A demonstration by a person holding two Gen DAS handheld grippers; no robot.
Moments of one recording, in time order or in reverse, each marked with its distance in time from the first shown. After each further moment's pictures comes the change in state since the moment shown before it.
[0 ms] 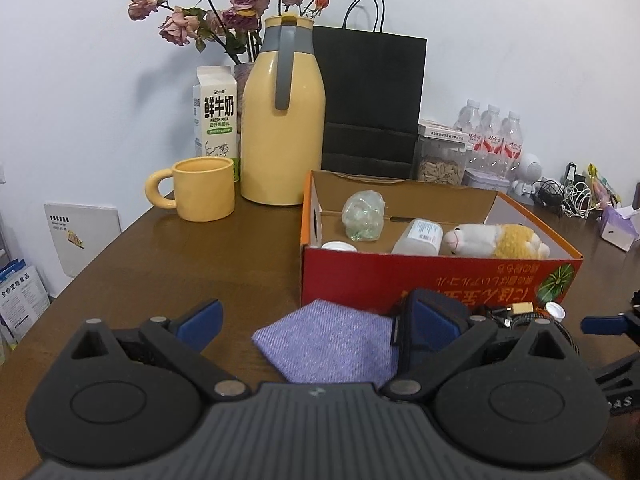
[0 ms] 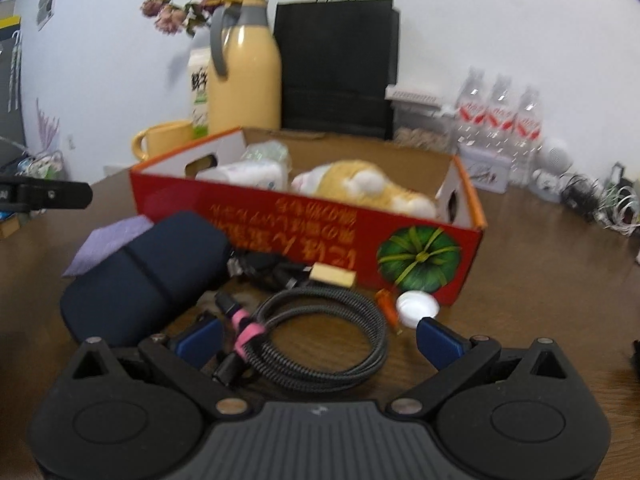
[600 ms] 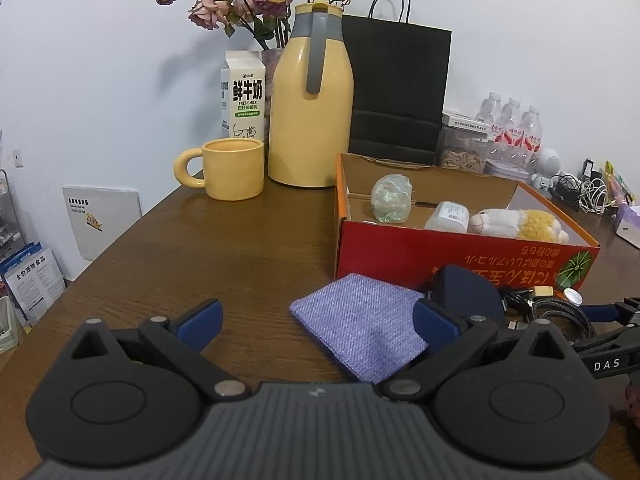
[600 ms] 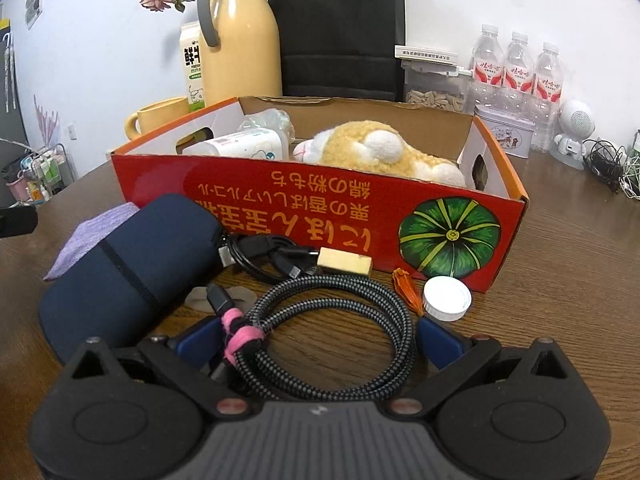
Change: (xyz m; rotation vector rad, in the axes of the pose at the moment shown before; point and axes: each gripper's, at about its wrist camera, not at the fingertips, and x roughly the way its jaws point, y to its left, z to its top) left arm -0.006 0.016 -0.012 -0.029 0.033 0.052; right arm 0.035 -0.004 0.004 0.045 0.079 0.037
